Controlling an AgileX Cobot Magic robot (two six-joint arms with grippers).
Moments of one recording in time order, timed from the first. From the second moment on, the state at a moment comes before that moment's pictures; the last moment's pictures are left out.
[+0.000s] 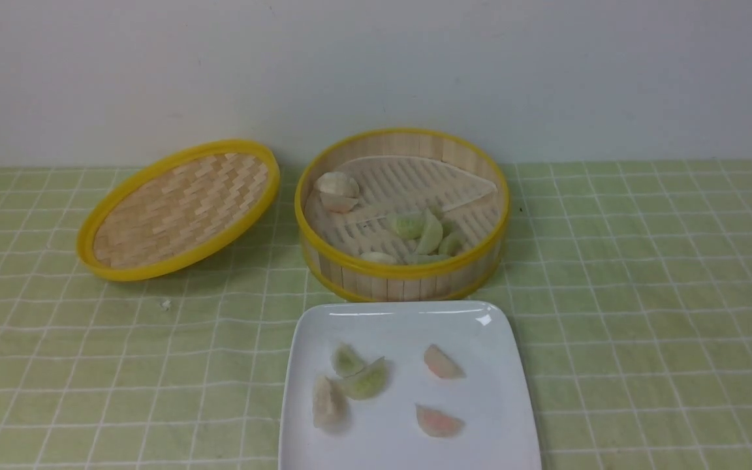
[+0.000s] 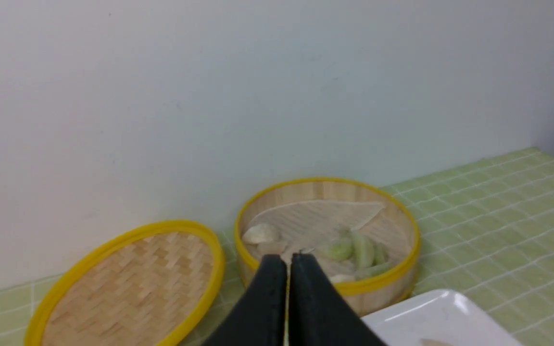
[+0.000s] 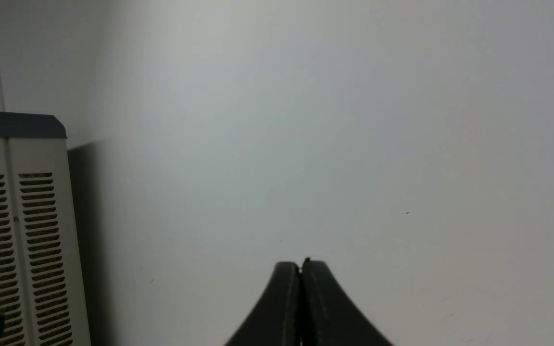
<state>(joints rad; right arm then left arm) 0.59 -0.02 -0.60 -0.16 0.39 0.31 -0.43 0.37 -0.61 0.11 0.45 -0.10</state>
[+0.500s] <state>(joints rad) 0.59 -0.02 -0.60 -0.16 0.39 0.31 -0.06 -0.01 0.02 -0.02 0.31 0.03</state>
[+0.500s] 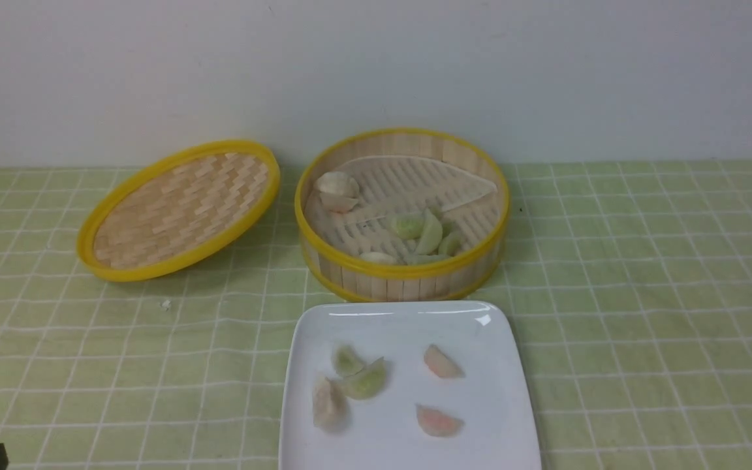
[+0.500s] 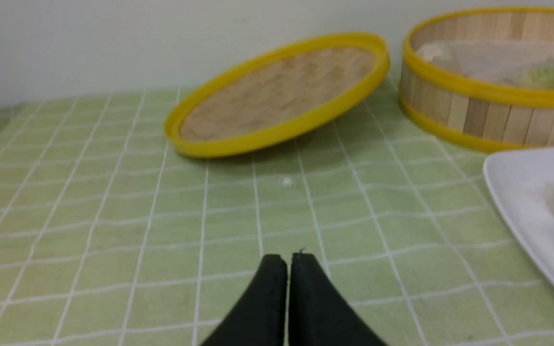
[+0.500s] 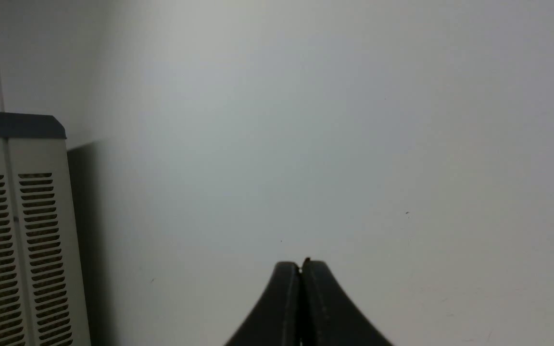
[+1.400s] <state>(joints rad) 0.59 -0.02 -0.60 -0.16 0.39 0.31 -0.06 -0.01 0.03 -0.02 0.38 0.03</state>
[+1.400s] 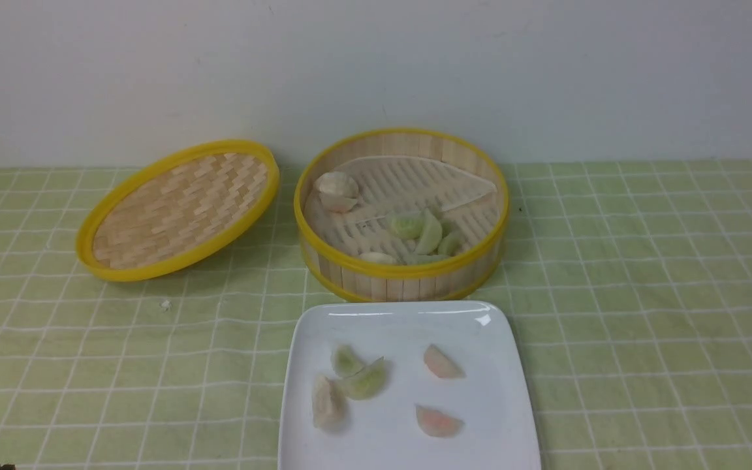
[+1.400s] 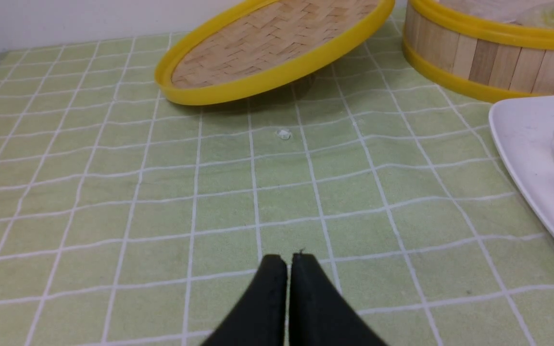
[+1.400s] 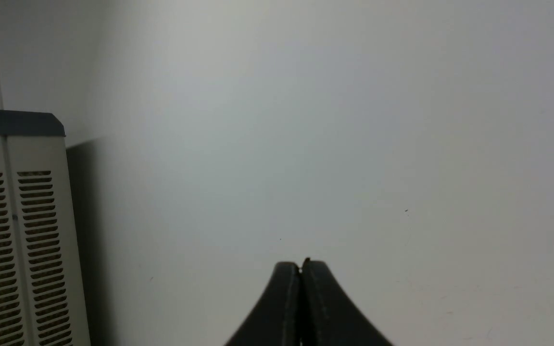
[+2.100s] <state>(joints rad) 0.59 -0.02 -0.48 0.10 0.33 -0.01 -0.06 -0.01 0.03 -0.02 0.38 0.03</state>
